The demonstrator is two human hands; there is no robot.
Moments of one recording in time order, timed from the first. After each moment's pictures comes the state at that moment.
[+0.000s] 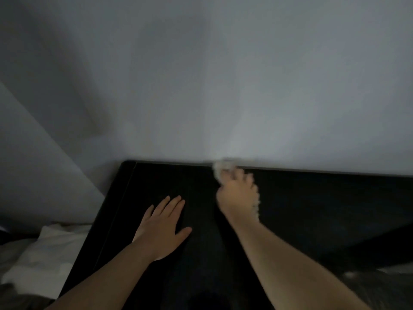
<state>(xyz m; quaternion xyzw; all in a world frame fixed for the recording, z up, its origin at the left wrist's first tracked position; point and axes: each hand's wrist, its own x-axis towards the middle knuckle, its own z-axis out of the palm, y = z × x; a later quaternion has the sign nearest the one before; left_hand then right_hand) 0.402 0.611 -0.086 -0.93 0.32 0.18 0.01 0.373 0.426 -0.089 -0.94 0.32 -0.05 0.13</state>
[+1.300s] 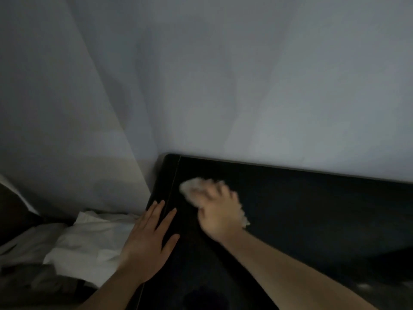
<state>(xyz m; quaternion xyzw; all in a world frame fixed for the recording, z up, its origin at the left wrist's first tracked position) 0.426 0.754 -0.131 -0.94 0.31 0.03 -0.10 0.393 0.559 -0.105 -0.98 0.04 -0.12 0.14</state>
